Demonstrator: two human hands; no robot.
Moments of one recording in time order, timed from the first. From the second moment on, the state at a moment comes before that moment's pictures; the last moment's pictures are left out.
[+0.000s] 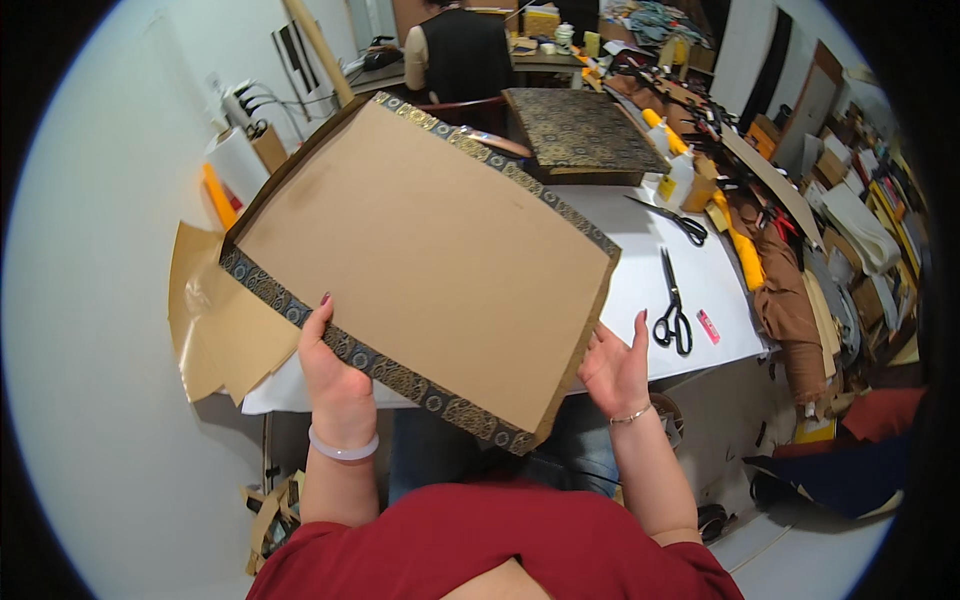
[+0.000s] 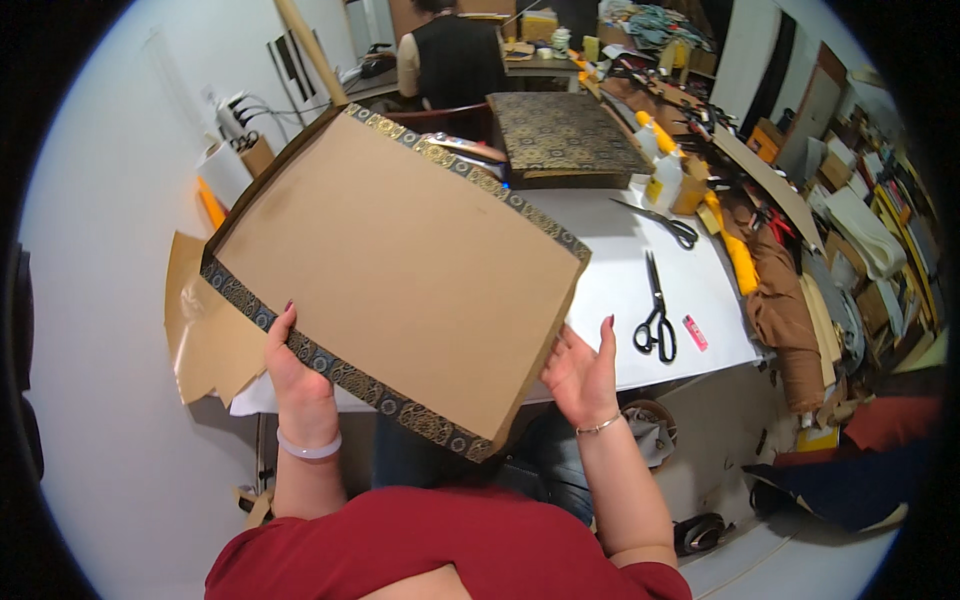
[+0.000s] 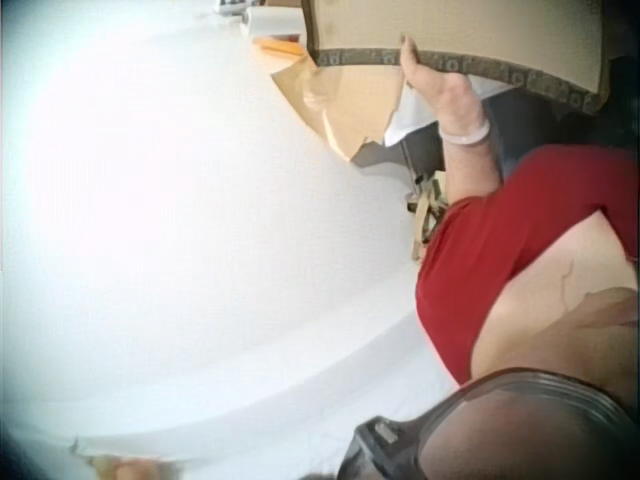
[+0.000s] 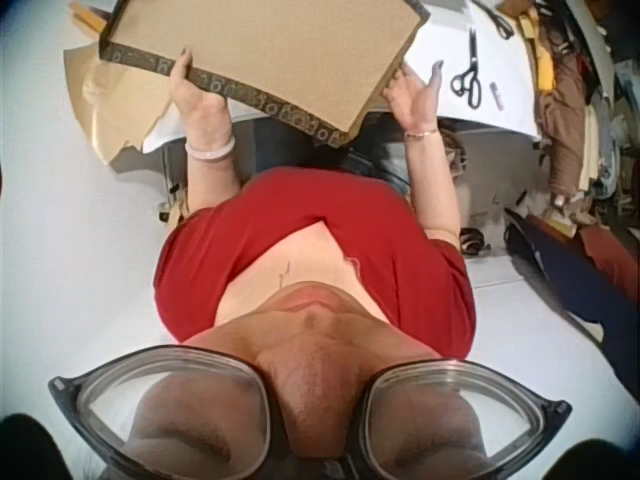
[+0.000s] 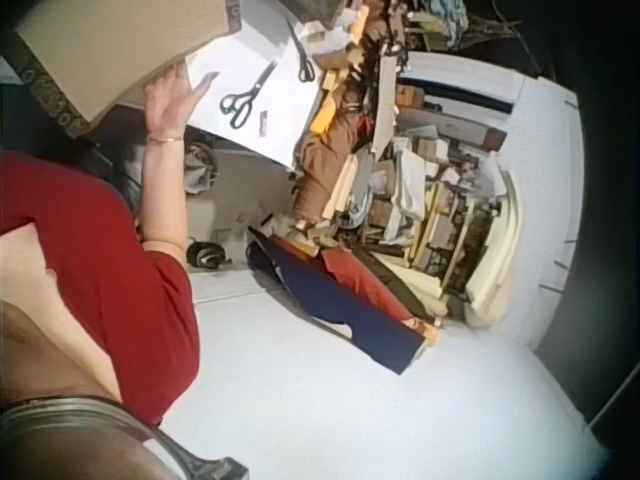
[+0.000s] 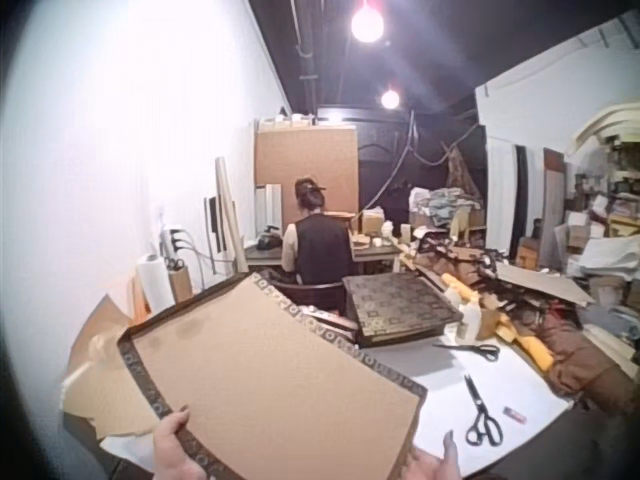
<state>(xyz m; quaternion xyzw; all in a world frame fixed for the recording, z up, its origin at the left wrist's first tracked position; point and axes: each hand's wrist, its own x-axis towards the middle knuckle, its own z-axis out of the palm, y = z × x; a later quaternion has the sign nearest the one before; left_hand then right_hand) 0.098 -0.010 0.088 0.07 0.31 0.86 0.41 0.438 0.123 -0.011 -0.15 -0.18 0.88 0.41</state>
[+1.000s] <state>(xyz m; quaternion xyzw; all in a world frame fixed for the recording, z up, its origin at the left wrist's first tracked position) 0.181 -0.087 -0.048 0.03 0.26 0.73 0.63 0.517 0.131 -0.024 -0.31 -0.29 0.80 0.42</state>
